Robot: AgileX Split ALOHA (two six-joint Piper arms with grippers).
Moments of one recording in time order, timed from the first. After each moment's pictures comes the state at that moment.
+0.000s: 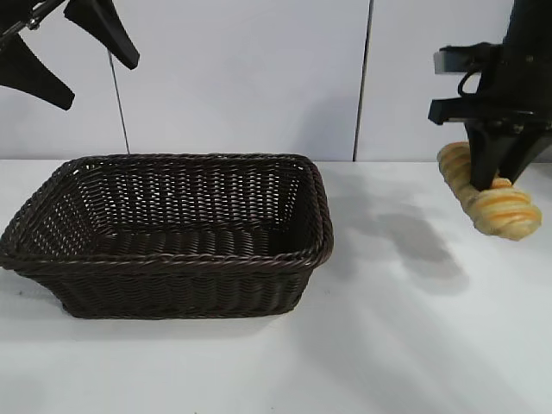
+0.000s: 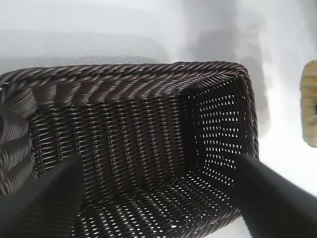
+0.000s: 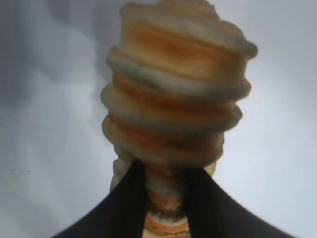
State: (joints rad) left arm -0.13 1.72 -1.41 -0.61 0.94 0.23; right arm 0.14 1.92 -1.67 0.04 1.21 -0.08
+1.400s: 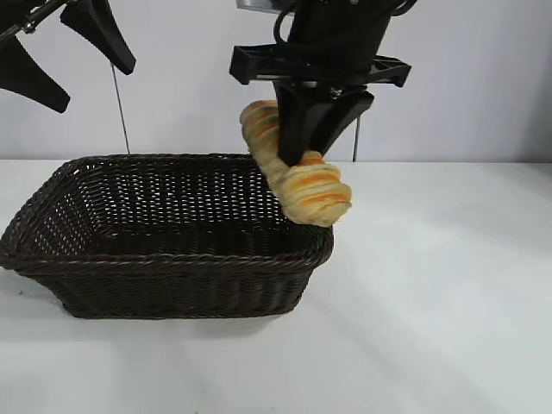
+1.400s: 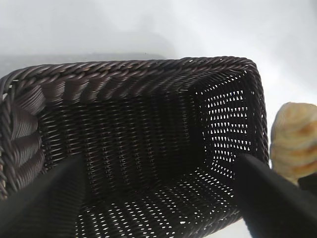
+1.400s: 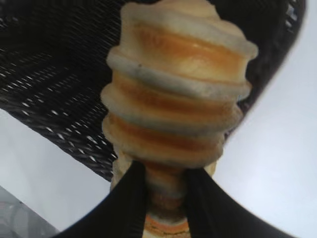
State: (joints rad) left arm -0.13 1.72 -1.41 -0.59 0.95 0.23; right arm 0.55 1.96 -1.67 0.22 1.02 -0.08
